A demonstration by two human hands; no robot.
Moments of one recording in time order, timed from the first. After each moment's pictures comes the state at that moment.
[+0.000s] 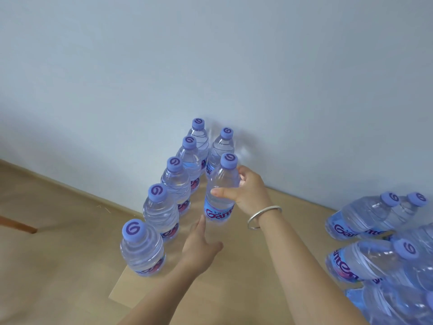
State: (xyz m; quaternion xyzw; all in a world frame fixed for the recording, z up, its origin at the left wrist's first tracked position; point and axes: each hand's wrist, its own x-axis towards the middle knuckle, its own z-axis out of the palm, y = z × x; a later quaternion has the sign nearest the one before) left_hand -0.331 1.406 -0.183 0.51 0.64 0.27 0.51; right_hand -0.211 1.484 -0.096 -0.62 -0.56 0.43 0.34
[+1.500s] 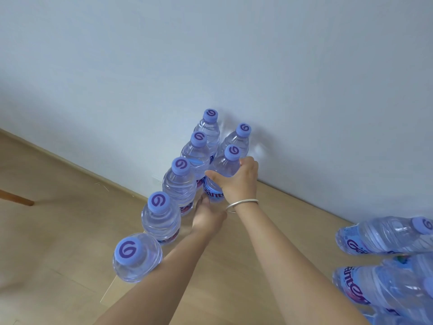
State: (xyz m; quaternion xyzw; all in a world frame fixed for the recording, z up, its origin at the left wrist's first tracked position) left_hand -0.317 1.500 -0.212 0.39 0.68 0.32 0.54; right_hand -0.249 1.548 -0.147 -0.70 -0.59 0.22 0.34
